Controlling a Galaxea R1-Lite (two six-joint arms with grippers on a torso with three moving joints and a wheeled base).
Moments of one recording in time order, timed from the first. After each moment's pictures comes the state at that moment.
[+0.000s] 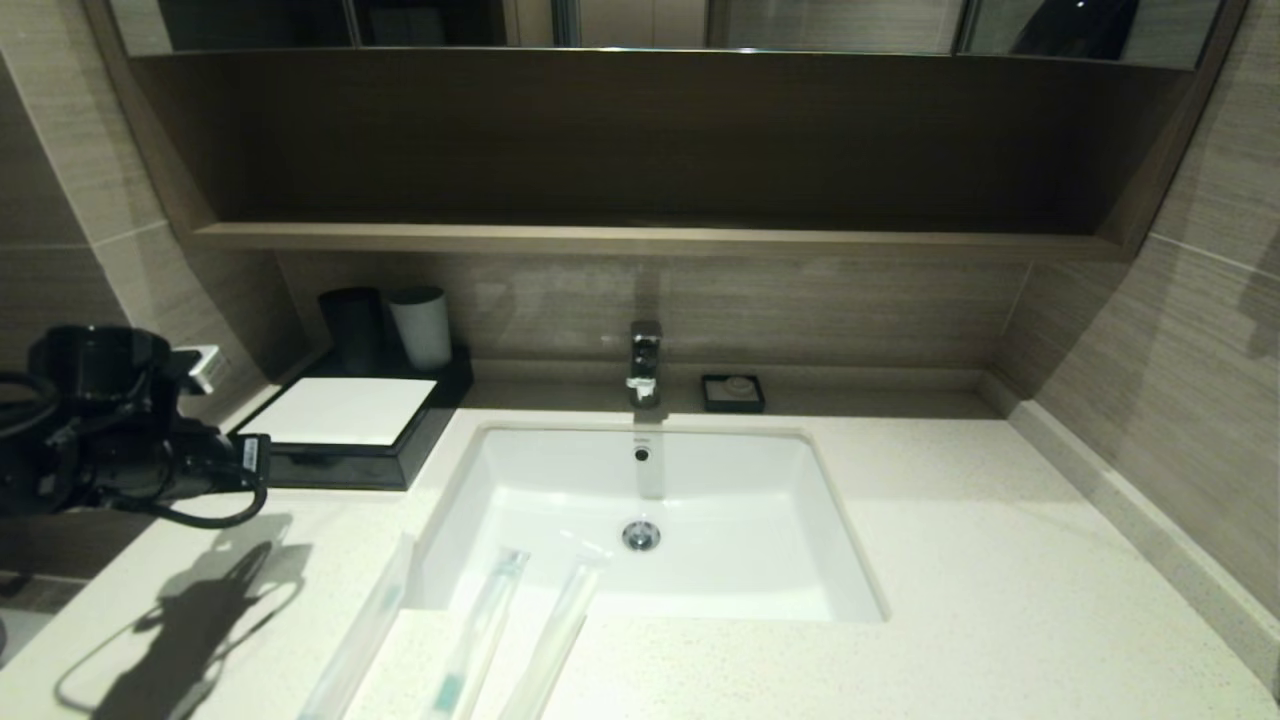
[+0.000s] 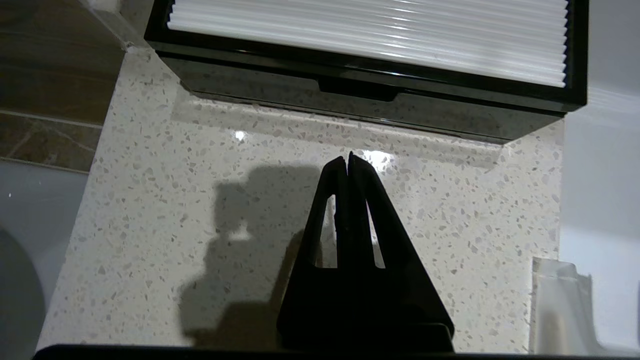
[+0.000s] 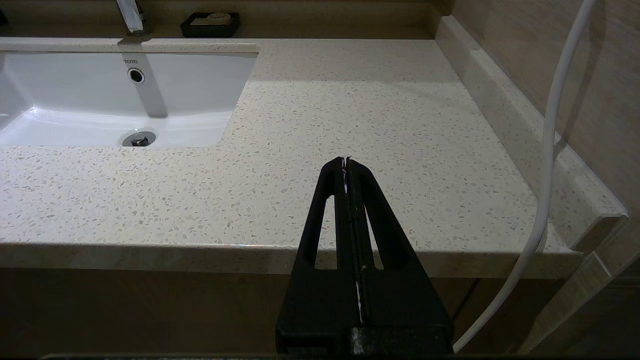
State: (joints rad) left arm 0.24 1.82 -0.92 -0.25 -0.12 0.10; right arm 0.00 0.00 0.00 0.00 0.00 0.00
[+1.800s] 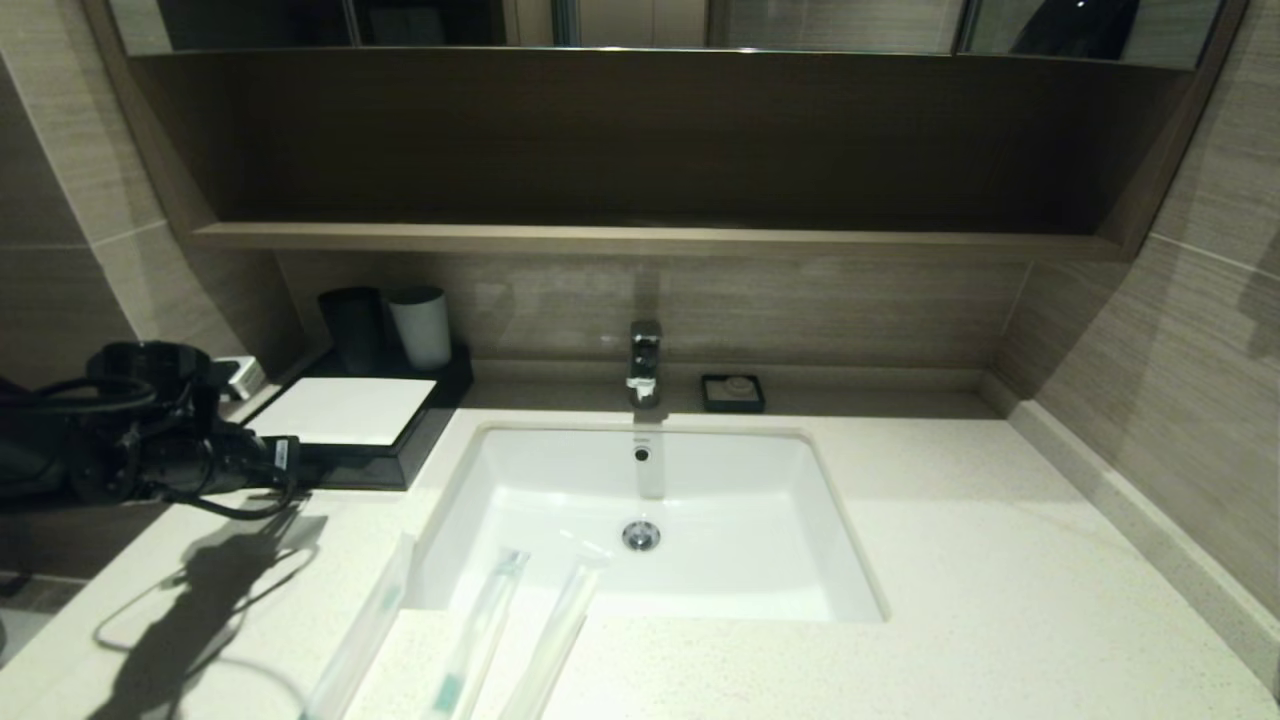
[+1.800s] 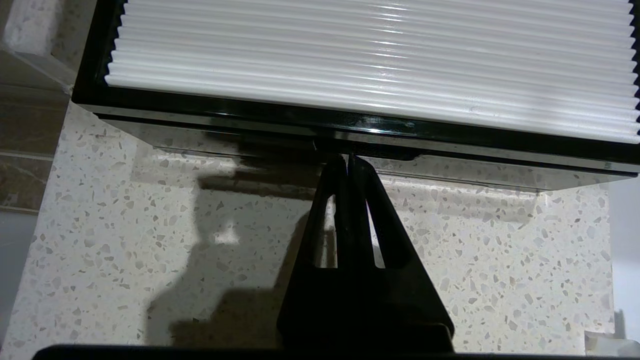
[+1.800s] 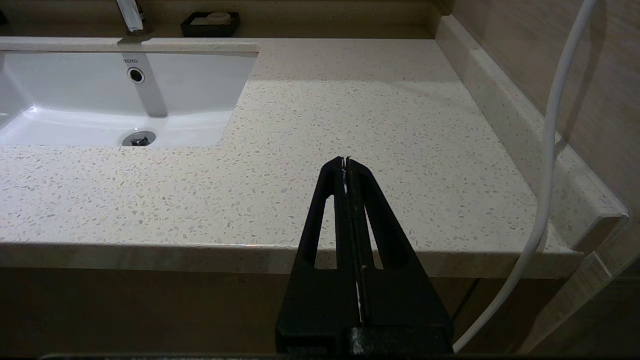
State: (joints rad) left arm 0.25 2.01 -1.02 -0.33 -0.19 0.12; right arm 0.00 0.00 0.00 0.00 0.00 0.00
